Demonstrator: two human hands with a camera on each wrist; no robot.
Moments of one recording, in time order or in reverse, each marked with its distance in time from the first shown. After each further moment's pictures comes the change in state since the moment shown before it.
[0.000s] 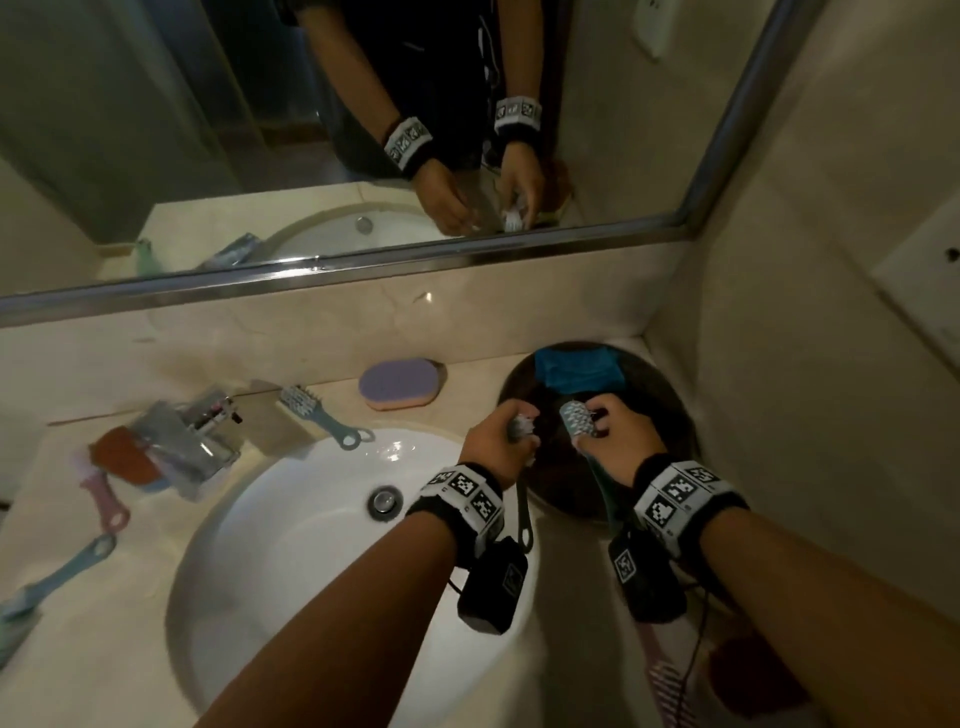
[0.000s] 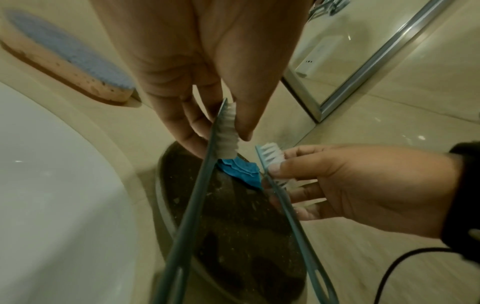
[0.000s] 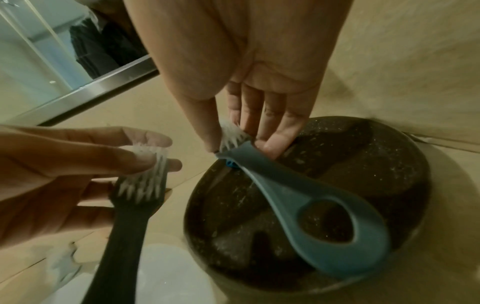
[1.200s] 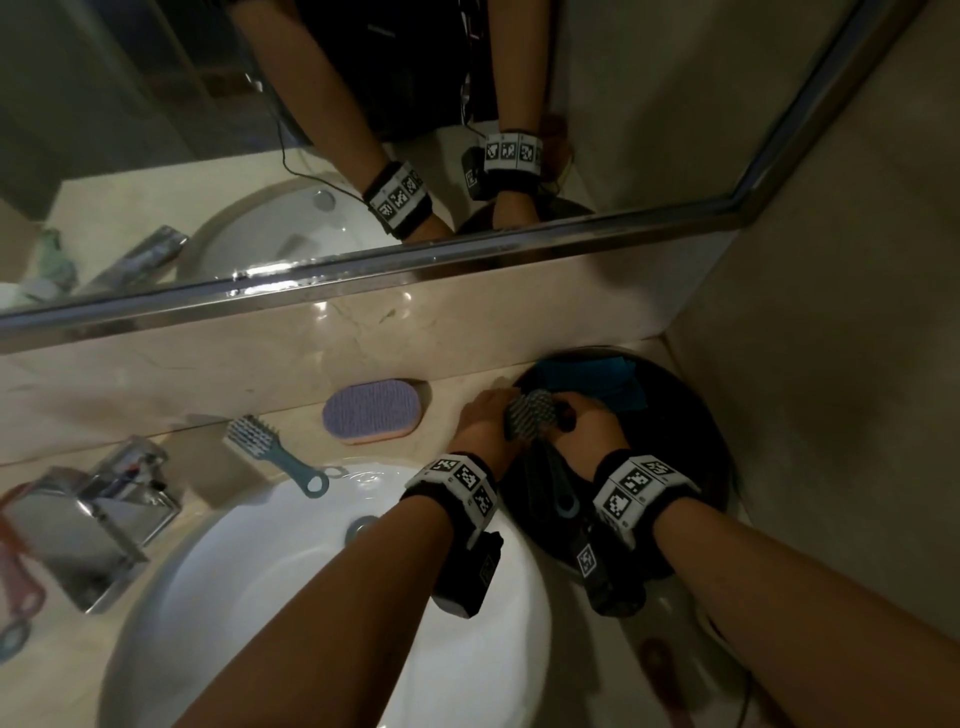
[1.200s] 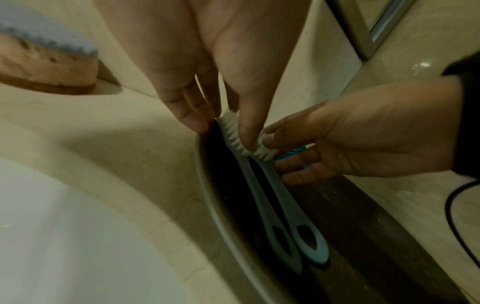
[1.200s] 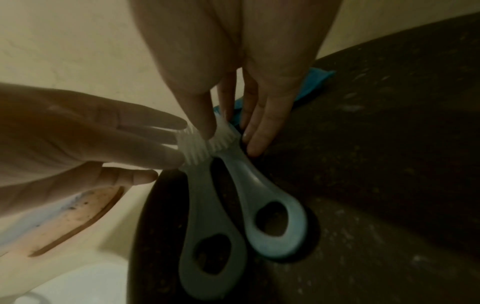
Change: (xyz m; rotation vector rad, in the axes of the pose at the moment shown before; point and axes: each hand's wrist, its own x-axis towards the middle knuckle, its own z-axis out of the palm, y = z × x) left_hand 0.122 -0.023 -0.005 0.525 -0.204 -0.040; right_hand 0.107 -0.007 0.049 0.042 -0.001 -0.052
